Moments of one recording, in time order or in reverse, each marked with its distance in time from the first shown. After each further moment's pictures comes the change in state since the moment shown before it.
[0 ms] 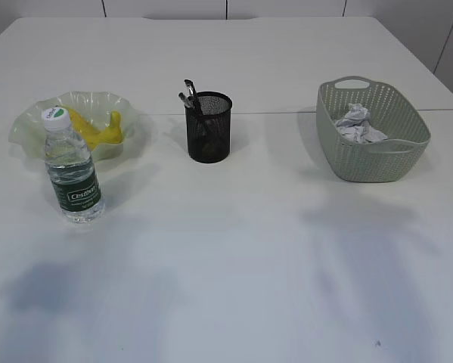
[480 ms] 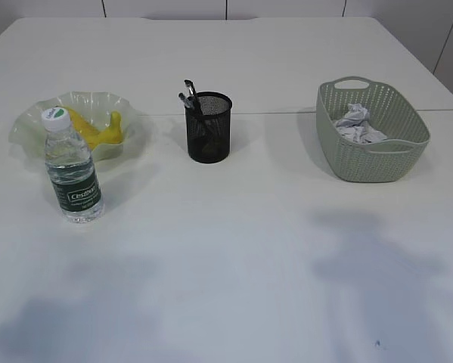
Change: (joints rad) left arm 0.000 -0.347 0.000 -0.006 0.130 0.000; right arm 0.002 -0.303 0.157 0.002 0.106 0.037
